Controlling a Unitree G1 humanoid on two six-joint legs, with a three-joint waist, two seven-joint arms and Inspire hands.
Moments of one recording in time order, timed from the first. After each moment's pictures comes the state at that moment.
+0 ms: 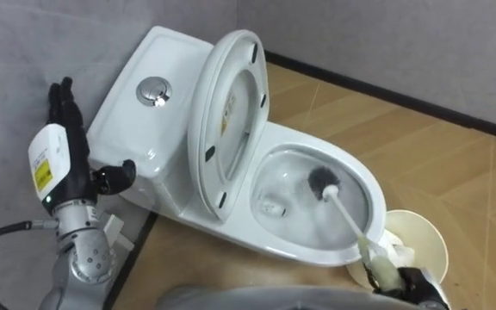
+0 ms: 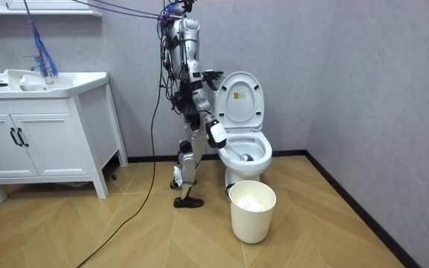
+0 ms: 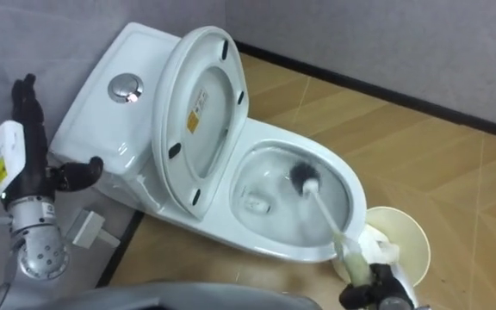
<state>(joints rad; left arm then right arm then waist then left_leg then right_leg) 0.34 0.24 -0.01 0.14 0.60 -0.16 0.54 0.14 -0.28 0.11 1.27 -0.26 -0.08 -0.21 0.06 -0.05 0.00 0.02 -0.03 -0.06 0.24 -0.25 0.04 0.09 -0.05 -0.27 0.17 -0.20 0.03</state>
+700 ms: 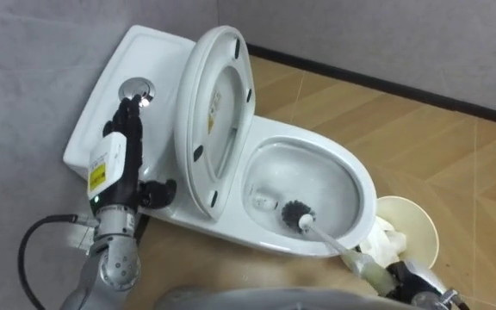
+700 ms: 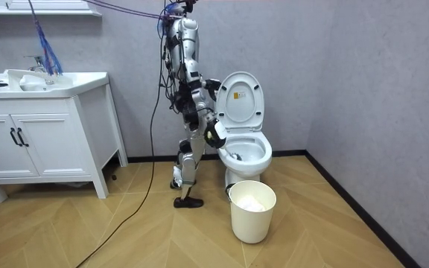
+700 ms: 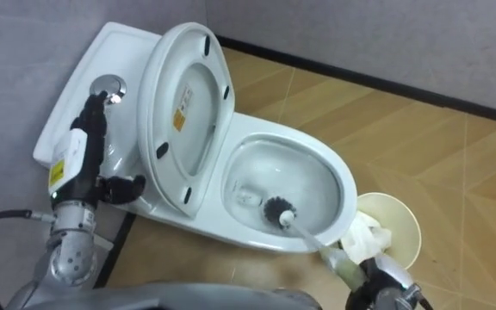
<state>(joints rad) 0.31 0.28 -0.18 0.26 0.60 -0.15 0.42 0.11 -0.29 0.15 1.16 -0.68 -0.05 -0.20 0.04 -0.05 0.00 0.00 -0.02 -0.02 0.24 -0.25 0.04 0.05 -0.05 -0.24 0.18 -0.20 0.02</state>
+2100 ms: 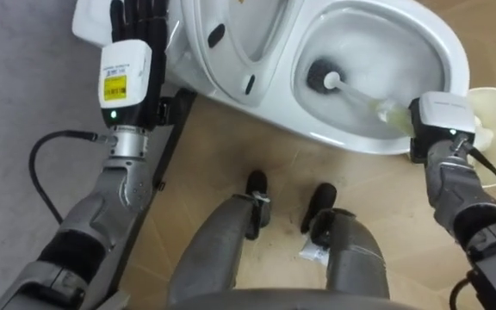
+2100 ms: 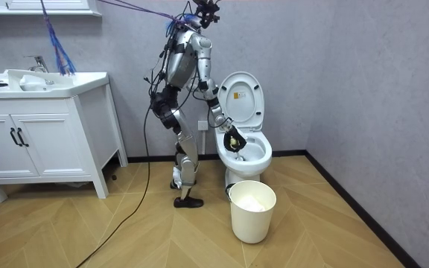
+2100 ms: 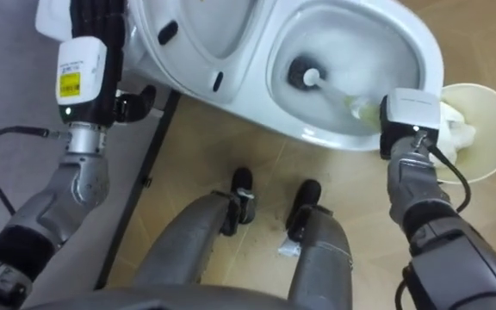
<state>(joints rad) -0.13 0.39 -0.39 0.47 0.72 -0.17 0.77 -0.37 -0.47 0.48 1.04 -0.79 0.14 -0.46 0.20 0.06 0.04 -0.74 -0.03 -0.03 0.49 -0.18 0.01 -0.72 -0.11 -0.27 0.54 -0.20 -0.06</state>
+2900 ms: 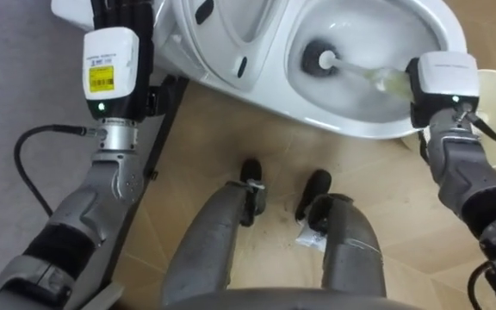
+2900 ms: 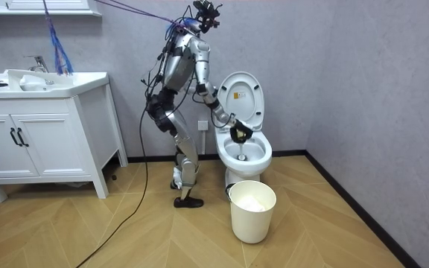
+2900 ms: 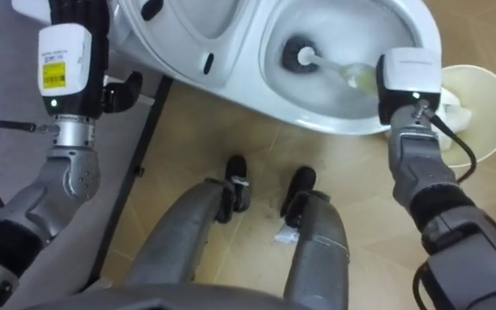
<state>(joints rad) -0.11 0.46 -0.41 0.37 0.68 -0.08 0.79 -0.33 -0.54 0.49 0.59 -0.92 0.23 -0.42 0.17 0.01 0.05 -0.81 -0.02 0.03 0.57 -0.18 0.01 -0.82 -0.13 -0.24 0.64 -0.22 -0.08</state>
